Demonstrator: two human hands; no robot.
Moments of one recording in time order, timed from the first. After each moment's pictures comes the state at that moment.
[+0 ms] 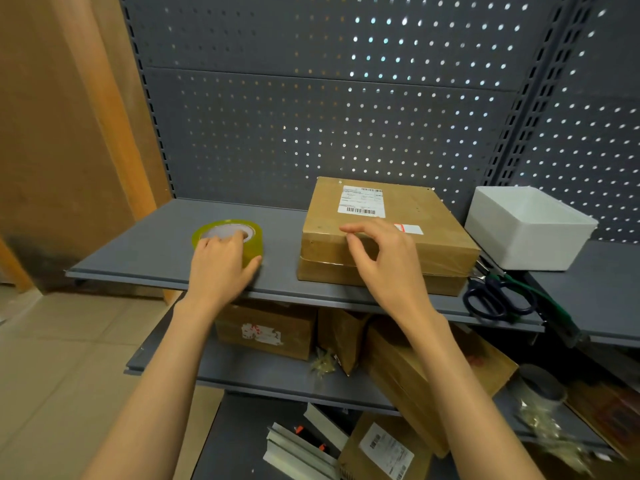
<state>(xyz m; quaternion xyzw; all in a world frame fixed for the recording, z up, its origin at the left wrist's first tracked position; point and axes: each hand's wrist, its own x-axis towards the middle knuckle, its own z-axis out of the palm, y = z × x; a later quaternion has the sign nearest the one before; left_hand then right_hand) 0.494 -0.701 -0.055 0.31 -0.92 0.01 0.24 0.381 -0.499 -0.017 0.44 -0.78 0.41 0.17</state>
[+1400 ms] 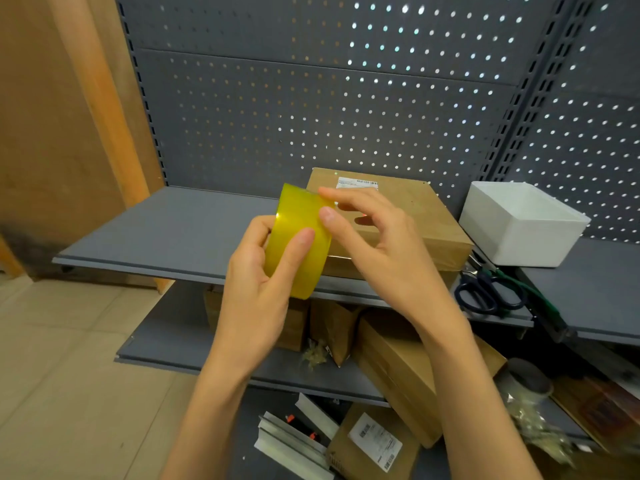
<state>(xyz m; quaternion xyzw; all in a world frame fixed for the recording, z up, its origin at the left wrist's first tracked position) 0.530 -0.565 -0.003 0.09 -0.70 -0.56 0.44 0.422 -0.476 0.029 0.50 -0.69 0.51 0.02</state>
